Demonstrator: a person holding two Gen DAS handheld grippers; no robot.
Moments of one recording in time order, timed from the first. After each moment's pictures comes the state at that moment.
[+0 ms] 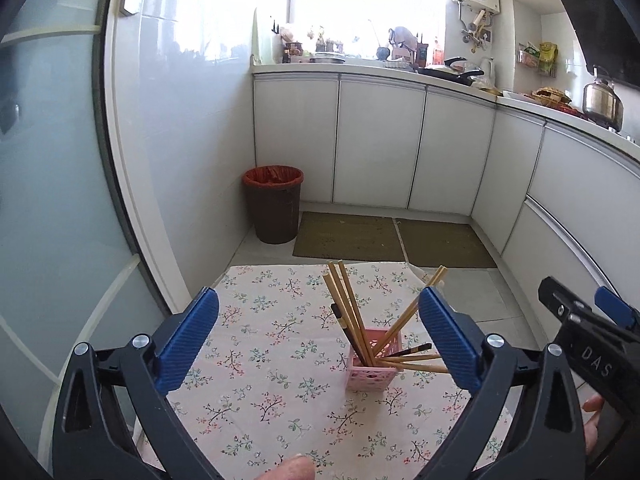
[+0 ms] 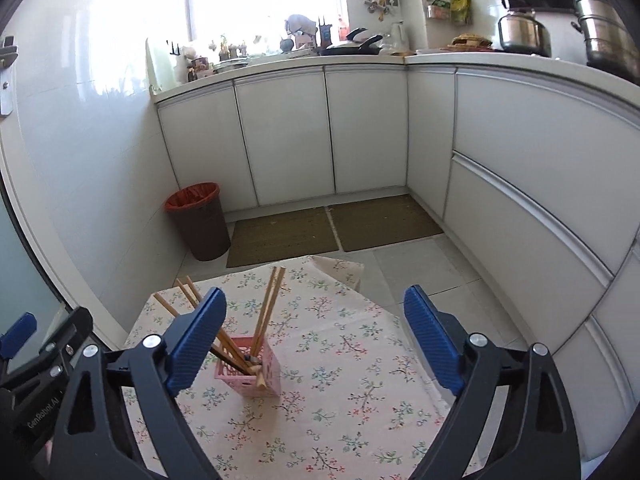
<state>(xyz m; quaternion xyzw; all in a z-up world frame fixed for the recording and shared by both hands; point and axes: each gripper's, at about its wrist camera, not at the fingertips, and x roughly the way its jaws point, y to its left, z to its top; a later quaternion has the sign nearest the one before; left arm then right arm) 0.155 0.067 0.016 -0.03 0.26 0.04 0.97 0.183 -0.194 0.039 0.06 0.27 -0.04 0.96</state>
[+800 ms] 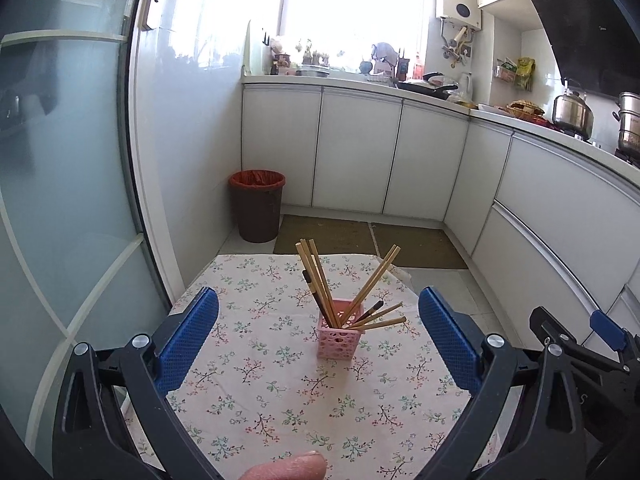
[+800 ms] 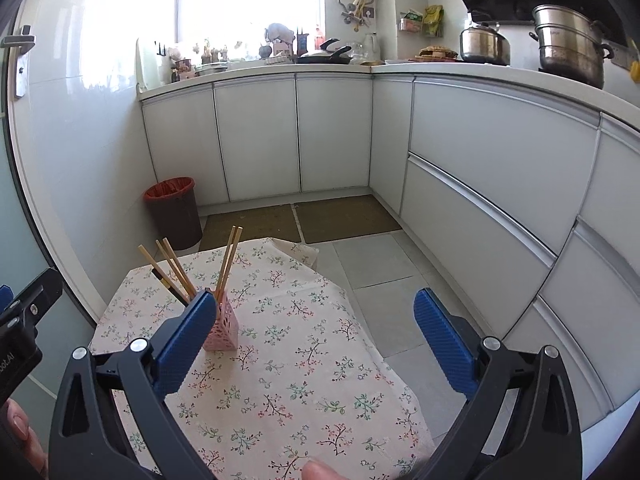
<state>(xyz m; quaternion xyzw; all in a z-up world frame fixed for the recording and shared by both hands) 0.076 0.049 0.022 -0.04 0.24 0.00 0.97 0.089 -0.219 0.036 0.05 0.26 -0.08 0.96</state>
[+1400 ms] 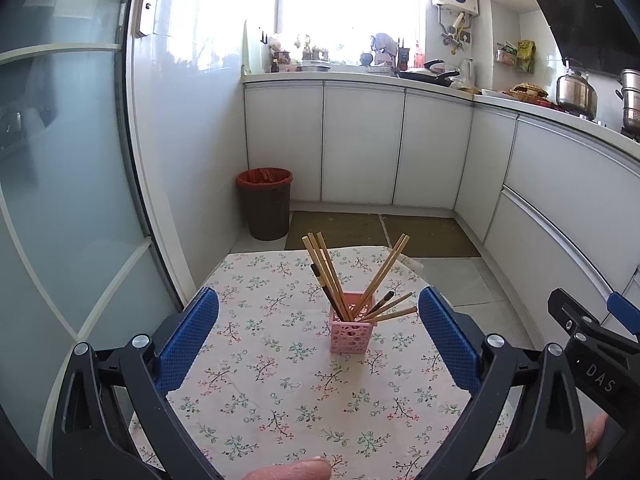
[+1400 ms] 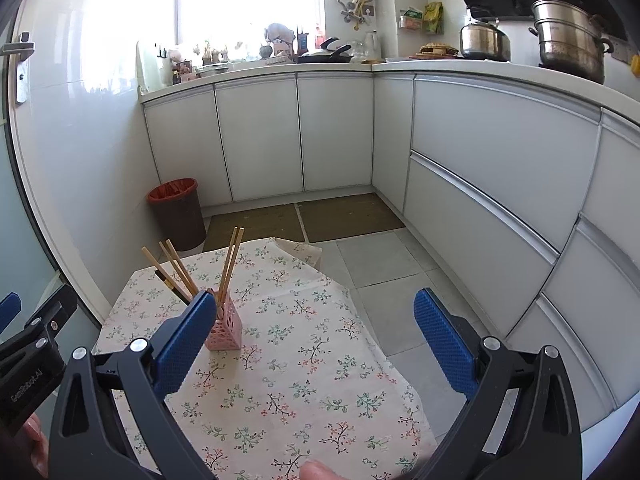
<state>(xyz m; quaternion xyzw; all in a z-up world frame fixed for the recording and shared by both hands) 0.076 0.040 0.015 -0.01 0.25 0.02 0.97 0.084 -0.221 0.035 0.06 0.27 -0.07 0.96</state>
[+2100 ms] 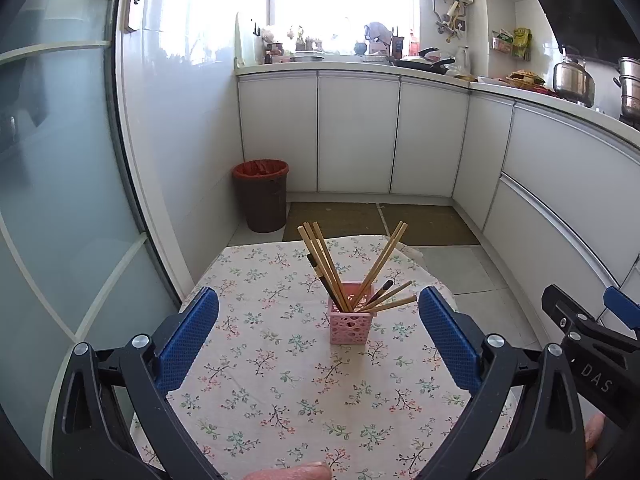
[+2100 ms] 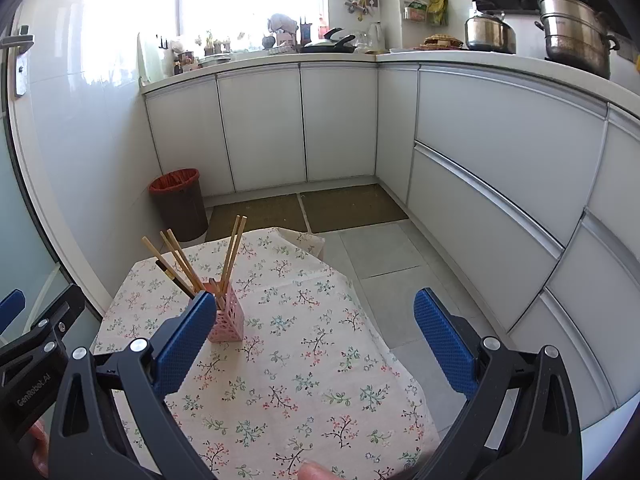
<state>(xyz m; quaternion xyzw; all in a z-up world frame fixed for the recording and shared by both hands) 0.081 0.036 0.010 0.00 0.27 0.01 0.96 0.090 -0.219 0.030 0.06 0.28 -0.07 0.96</state>
